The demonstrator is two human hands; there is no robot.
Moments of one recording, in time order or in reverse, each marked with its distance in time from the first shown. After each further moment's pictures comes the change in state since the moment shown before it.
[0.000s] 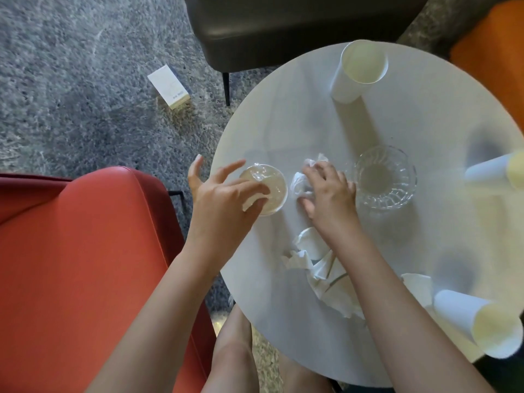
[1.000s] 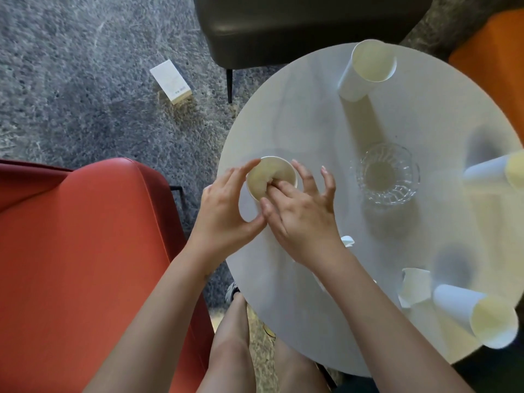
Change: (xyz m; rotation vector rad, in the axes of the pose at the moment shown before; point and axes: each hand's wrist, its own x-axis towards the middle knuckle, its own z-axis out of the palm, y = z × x) left_hand -0.023 -0.012 -0.002 -0.406 -0.155 -0.215; right_hand -0.038 -0.065 -0.016 -0.141 -0.005 -0.269
